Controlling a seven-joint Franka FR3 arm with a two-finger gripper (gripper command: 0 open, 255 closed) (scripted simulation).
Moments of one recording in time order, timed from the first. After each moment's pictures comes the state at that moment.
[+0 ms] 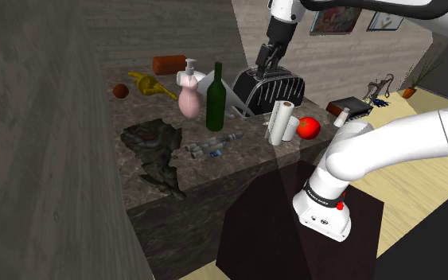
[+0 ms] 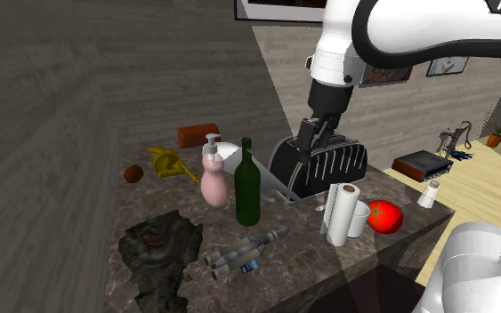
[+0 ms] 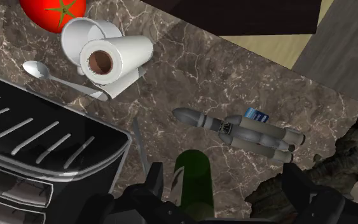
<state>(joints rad) 0.01 -0.80 0.00 -2.33 -0.04 1.66 0.00</state>
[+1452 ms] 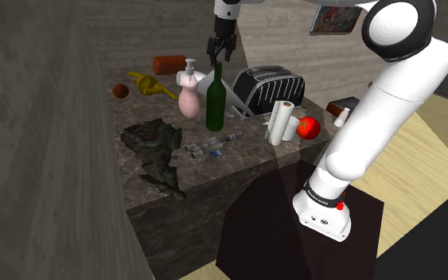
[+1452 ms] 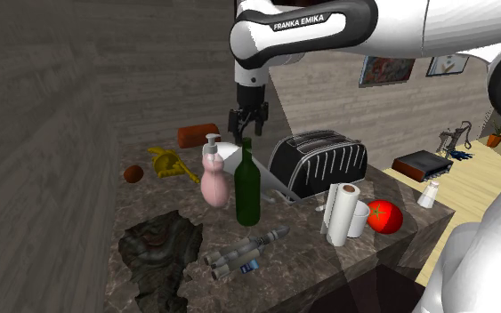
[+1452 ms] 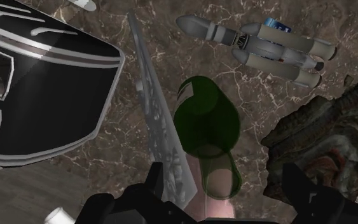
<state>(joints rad) 0.01 -0.06 -0.08 -1.77 0.01 1.75 -0.10</state>
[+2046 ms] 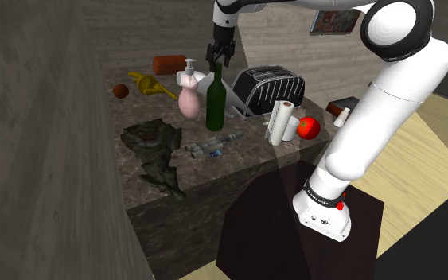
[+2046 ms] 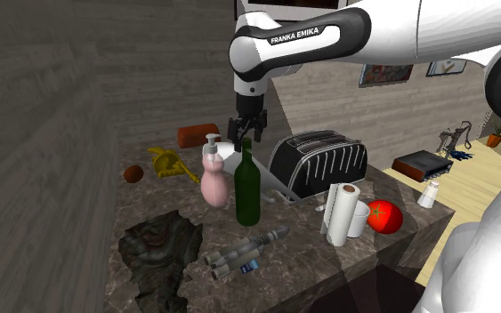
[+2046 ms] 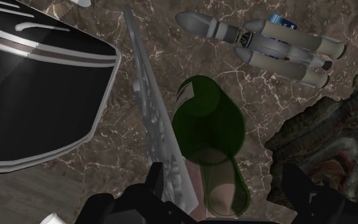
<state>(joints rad) 0.01 -0.06 -0.08 -1.83 0.01 1.81 -0.10</state>
